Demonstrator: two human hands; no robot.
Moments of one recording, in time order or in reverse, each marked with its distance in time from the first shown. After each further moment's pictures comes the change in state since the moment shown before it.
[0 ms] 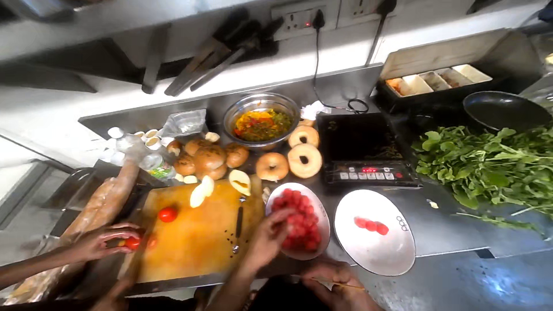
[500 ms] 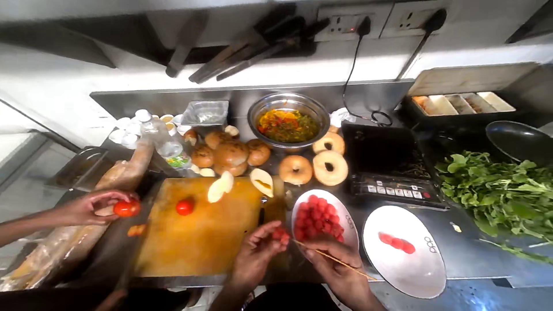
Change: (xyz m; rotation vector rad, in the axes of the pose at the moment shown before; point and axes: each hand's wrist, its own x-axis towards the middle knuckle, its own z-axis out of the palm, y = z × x) left_hand -0.051 -0.029 -0.068 -0.819 0.129 0.015; right_hand 0.089 -0.014 0.052 0.003 0.217 -0.048
